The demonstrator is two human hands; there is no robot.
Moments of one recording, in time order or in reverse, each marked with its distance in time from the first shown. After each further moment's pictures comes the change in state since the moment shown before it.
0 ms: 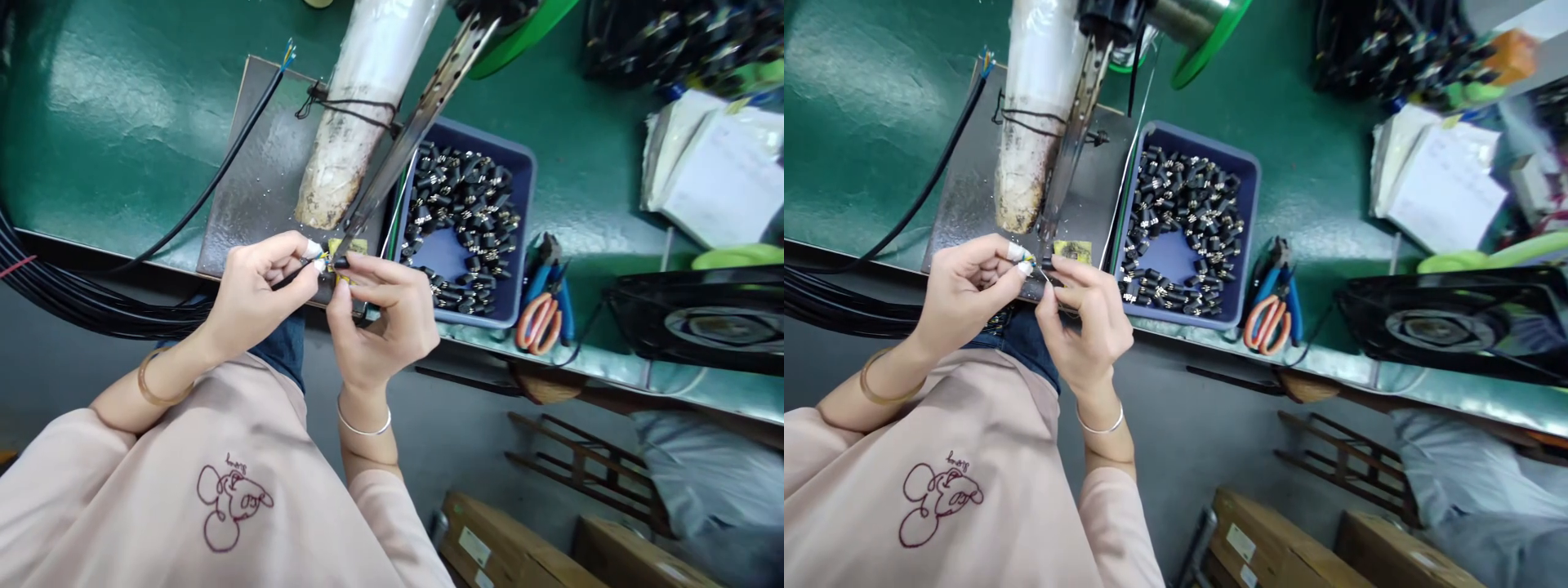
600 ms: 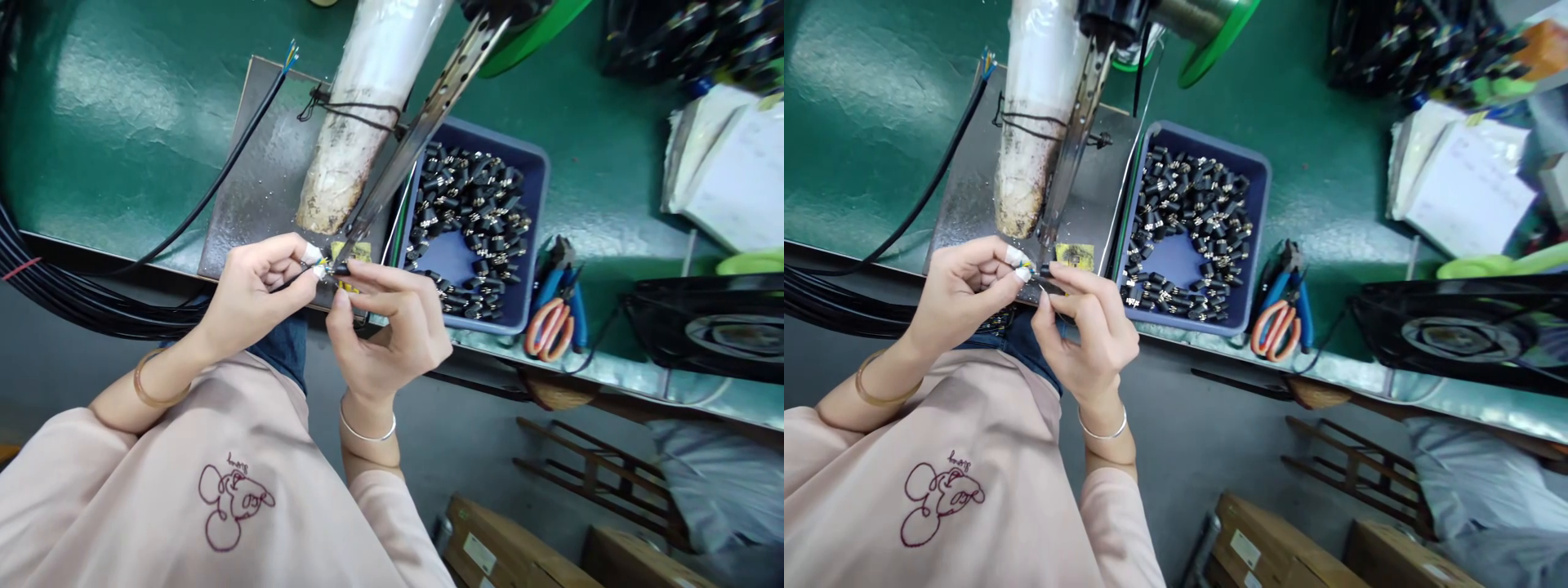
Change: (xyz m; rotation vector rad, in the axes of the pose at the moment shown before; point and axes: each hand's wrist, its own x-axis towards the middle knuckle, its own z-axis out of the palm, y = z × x) left_hand 0.002 0.005 -0.007 -0.072 -0.071 -0.149; right_hand 0.004 -0.002 -0.006 -0.018 -0.059 -0.020
